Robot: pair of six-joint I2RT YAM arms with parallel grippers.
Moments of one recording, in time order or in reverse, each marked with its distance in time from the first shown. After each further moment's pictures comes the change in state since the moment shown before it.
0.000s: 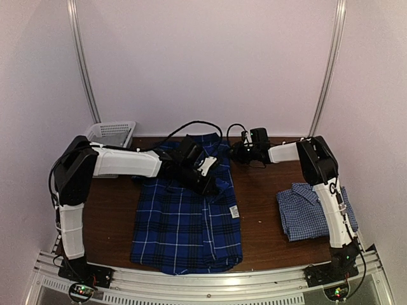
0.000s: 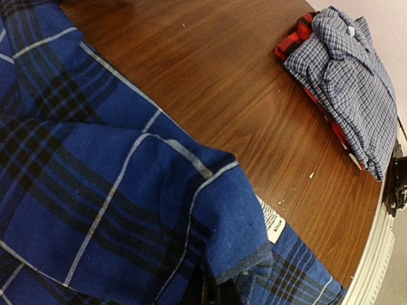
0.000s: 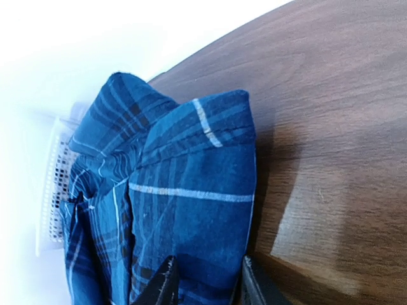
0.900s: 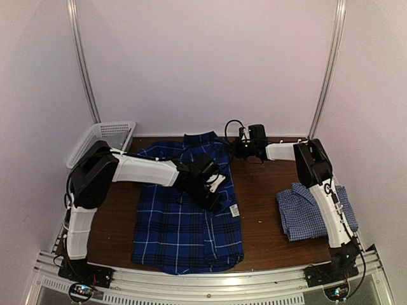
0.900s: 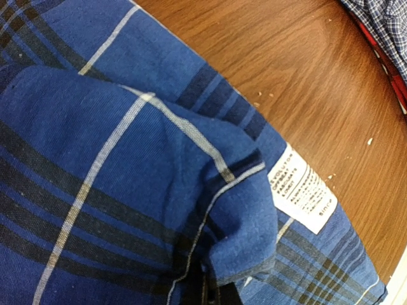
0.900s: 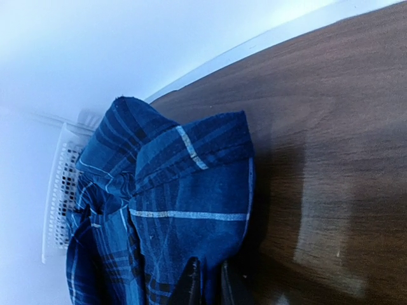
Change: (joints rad) left arm -0.089 0.150 0.092 -0.147 -0.121 -0.007; right arm -0.012 0.106 0.200 -0.052 -0.034 0.026
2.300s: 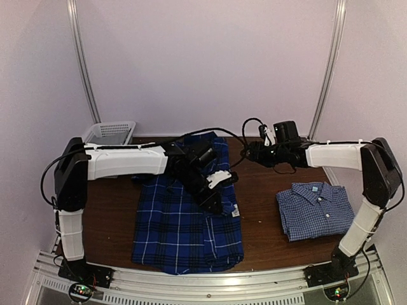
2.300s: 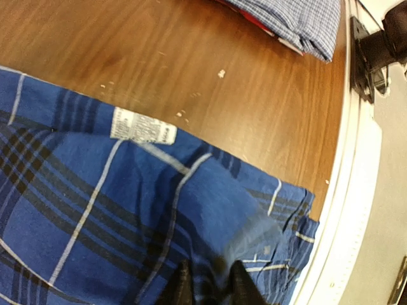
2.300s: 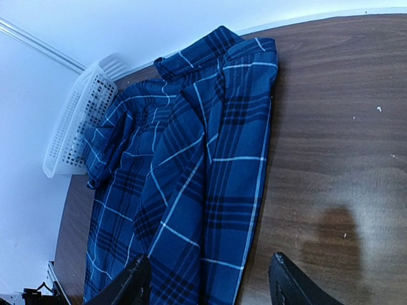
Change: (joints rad) left arm -0.031 -0.161 0.088 -0.305 0.192 0.298; right arm 0.076 -0.888 -0.876 -0.100 0.155 -0.206
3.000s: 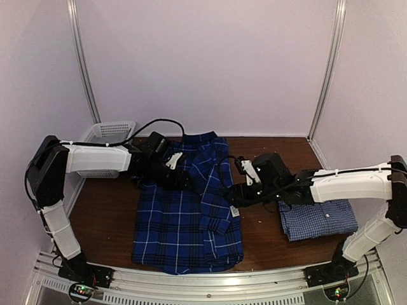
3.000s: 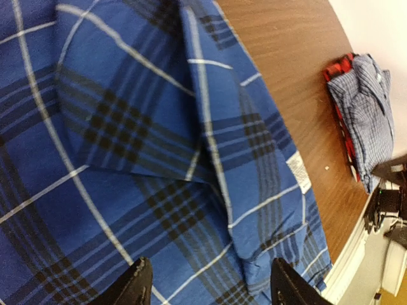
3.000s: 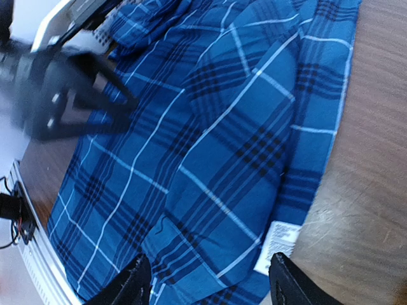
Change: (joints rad) left arm 0.290 -0.199 -0.393 0.367 -0.005 -0.434; right arm 0.449 -0.278 -0.268 -0.126 0.311 -0.061
